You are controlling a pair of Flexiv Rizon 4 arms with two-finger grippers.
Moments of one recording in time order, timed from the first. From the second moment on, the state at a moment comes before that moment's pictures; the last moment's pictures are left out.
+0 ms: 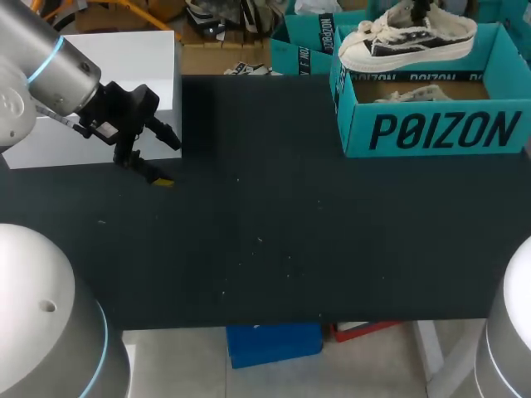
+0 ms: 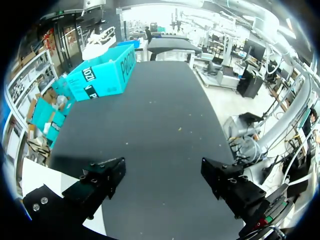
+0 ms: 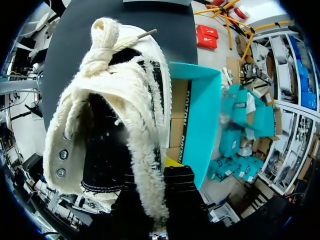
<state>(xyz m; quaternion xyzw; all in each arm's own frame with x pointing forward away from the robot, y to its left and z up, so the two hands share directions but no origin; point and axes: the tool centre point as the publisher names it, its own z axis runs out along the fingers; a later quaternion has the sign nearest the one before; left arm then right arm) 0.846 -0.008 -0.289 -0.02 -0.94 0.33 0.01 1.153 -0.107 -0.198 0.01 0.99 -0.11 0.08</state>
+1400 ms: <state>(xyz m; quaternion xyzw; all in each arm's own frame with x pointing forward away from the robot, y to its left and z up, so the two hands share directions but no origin) 0.846 -0.008 -0.289 -0.02 -0.94 0.33 0.01 1.238 -0.170 -0.353 0.00 1.00 -0.05 0.02</state>
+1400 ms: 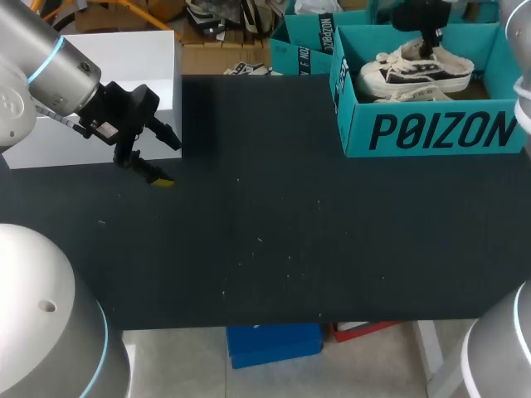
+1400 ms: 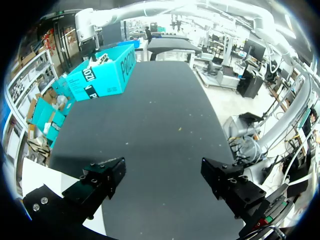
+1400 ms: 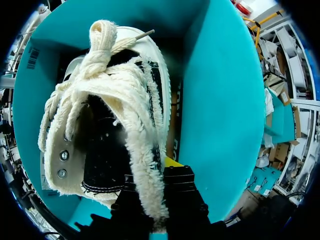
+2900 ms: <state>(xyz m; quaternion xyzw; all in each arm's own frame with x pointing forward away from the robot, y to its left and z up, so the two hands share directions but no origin) 0.846 -0.008 -0.289 -0.02 -0.94 0.33 0.01 1.225 -0.166 -0.300 0.10 0.99 -0.11 0.00</state>
